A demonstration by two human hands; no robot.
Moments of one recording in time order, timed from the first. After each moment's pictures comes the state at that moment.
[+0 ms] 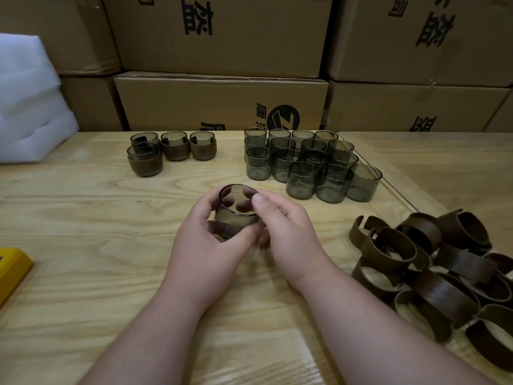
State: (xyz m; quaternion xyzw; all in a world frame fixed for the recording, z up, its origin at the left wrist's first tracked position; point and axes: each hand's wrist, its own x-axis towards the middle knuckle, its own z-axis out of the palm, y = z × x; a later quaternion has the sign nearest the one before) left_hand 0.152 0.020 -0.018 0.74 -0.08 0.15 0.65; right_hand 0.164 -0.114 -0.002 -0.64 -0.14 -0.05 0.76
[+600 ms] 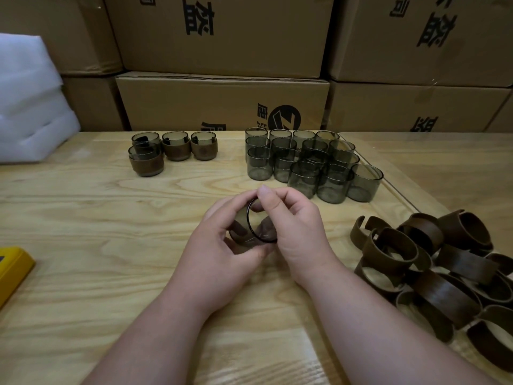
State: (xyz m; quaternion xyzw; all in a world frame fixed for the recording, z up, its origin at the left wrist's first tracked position) left_hand 0.147 0.021 -0.017 0.80 -0.18 0.16 0.55; right_hand 0.173 -0.118 -0.006 -0.64 -0.03 -0.09 0.76
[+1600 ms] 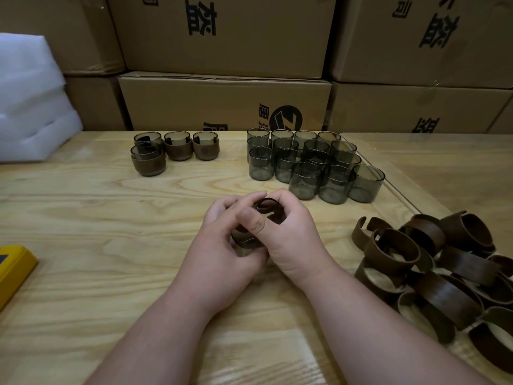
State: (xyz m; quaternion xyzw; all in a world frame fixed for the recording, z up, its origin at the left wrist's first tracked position) left_hand 0.148 0.021 -0.021 0.80 -0.18 0.14 0.56; right_hand 0.165 -0.116 -0.003 -0.70 -0.09 -0.07 0.70
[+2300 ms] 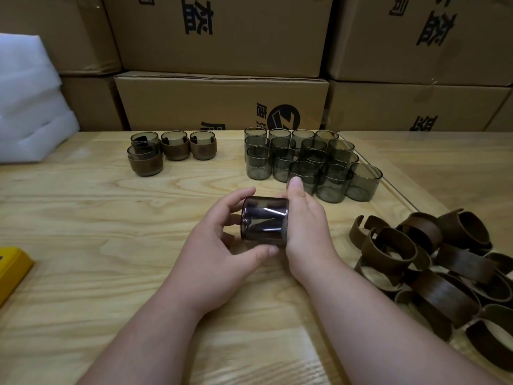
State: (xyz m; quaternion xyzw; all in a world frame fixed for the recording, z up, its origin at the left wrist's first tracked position) left_hand 0.149 0.024 -0.020 0.77 -0.18 0.11 0.60; right_hand 0.179 -0.117 -0.004 -0.64 0.09 -0.09 0.75
